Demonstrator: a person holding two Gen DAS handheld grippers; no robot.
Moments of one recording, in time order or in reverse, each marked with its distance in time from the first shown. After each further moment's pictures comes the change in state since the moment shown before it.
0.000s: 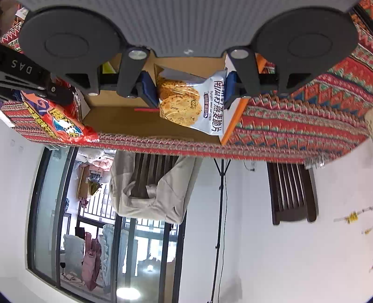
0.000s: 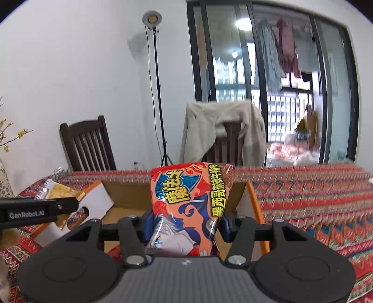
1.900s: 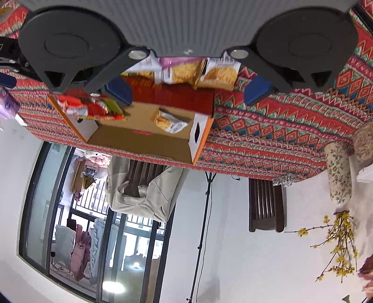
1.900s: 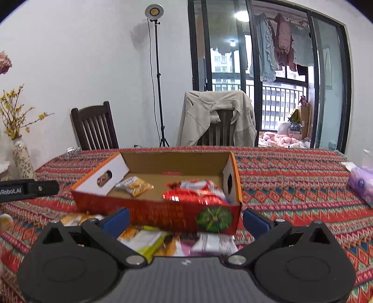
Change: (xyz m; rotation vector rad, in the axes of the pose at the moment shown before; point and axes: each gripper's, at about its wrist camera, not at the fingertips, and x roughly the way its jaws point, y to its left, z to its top) left arm -0.136 0.040 -0.045 -0.079 0.009 0.021; right arm -0.141 0.019 -0.045 -0.023 0.068 -0.038
